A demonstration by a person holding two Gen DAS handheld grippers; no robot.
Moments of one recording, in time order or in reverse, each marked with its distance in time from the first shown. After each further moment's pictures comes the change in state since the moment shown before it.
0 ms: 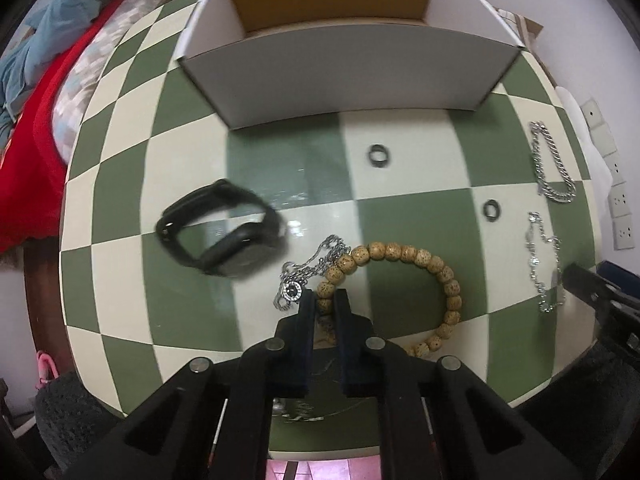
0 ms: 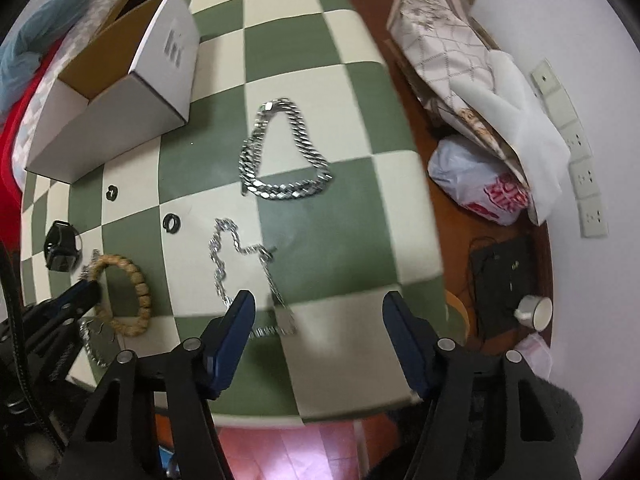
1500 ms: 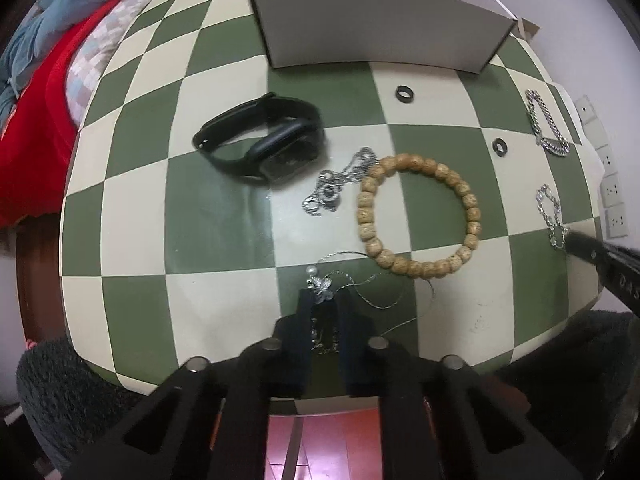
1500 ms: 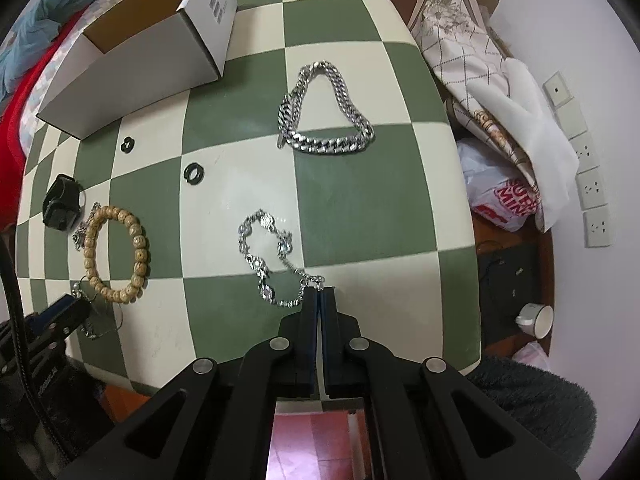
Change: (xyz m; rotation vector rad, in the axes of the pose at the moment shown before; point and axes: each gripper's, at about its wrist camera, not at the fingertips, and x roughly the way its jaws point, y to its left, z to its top) left arm 0.002 0.002 -0.072 -0.010 -0.004 -0.025; right arm 0.001 0.018 -0.033 -0.068 -0.008 -0.018
